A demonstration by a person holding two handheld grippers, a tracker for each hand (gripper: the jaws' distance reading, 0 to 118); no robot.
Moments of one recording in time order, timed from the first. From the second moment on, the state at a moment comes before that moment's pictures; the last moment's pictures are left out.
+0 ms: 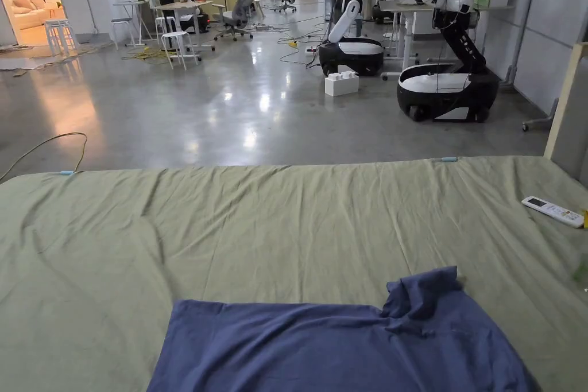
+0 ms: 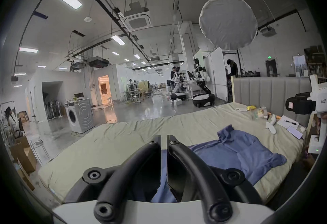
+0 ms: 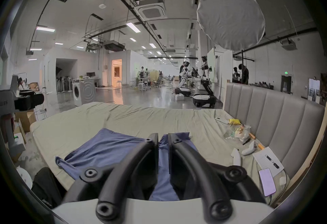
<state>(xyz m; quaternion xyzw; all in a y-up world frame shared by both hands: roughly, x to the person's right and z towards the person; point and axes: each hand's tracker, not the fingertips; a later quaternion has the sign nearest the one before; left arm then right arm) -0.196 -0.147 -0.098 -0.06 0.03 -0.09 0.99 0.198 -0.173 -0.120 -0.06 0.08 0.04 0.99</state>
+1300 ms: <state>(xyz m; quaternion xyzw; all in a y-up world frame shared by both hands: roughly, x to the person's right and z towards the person) -0.324 -0.347 -0.198 -0.46 0.03 0.14 0.88 0.216 -0.218 -0.124 -0.18 0.06 -0.04 0.98</state>
